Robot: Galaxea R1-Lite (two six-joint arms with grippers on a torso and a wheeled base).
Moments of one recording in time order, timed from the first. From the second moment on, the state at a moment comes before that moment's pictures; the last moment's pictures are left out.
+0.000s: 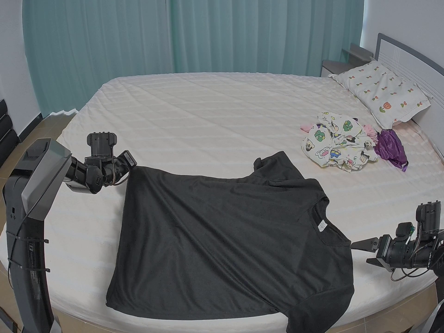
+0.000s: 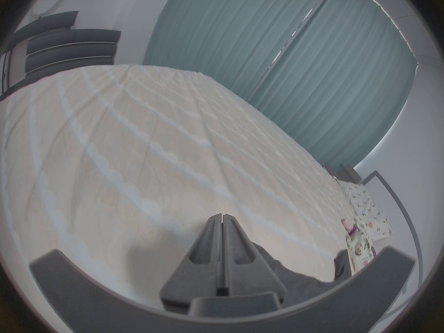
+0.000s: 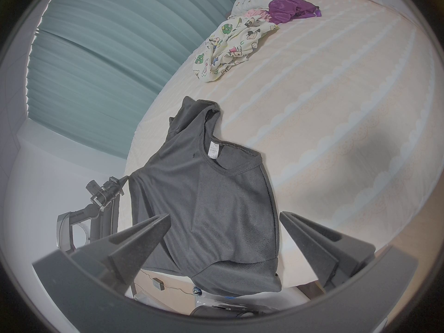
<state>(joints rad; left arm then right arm) -0.02 2.41 -1.53 -0.44 0.00 -0.64 -0.04 1.60 -0.18 -0.67 0.42 0.57</state>
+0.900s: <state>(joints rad) 0.02 2.41 -1.49 -0.45 -0.04 -0.71 -0.04 1.60 -0.18 -0.67 0.42 0.57</state>
